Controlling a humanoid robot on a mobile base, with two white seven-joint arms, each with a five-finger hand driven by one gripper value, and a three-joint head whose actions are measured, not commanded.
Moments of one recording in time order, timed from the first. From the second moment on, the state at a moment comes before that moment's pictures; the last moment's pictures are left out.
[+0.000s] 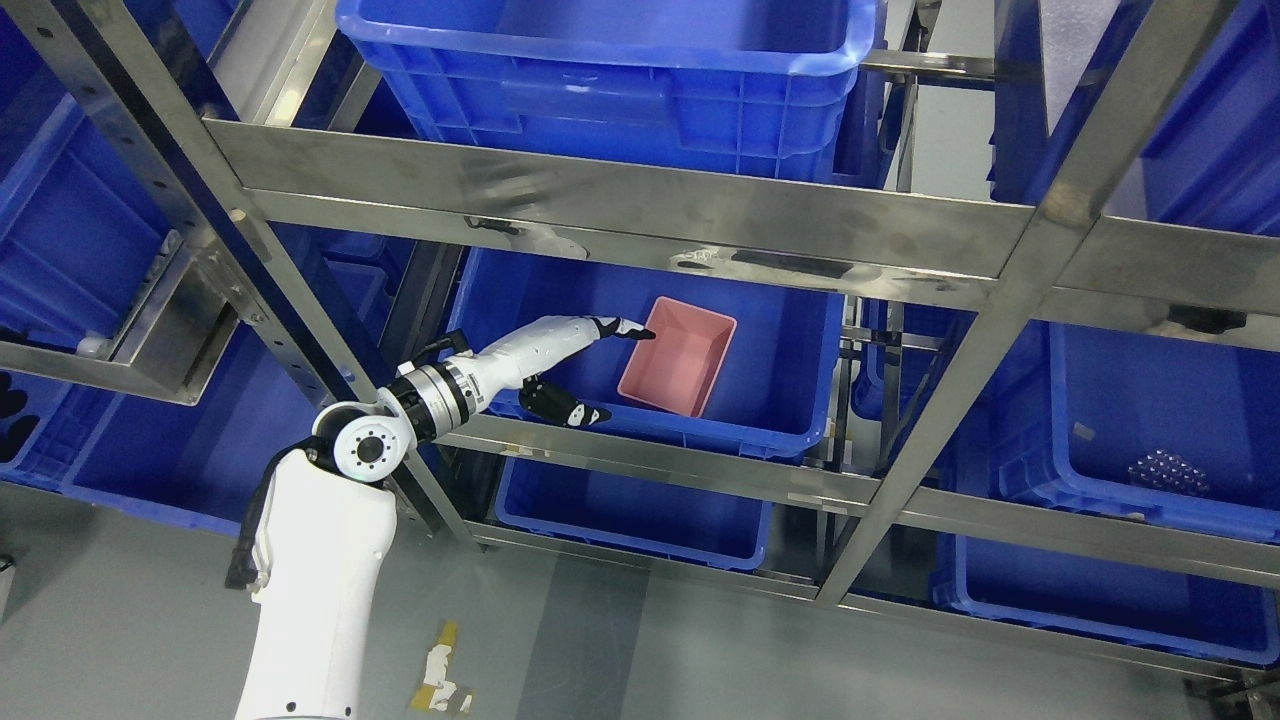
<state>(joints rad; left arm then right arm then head) -0.75 0.00 0.03 -0.99 -0.76 -0.65 -0.75 0.00 0.00 -0.05 0.00 0.00 -0.09 0.00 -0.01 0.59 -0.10</state>
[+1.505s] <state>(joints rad) -0.18 0.00 -0.09 -1.48 -0.04 -0.36 -0.19 0.00 0.00 -0.05 0.00 0.00 -0.09 0.00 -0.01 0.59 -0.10</state>
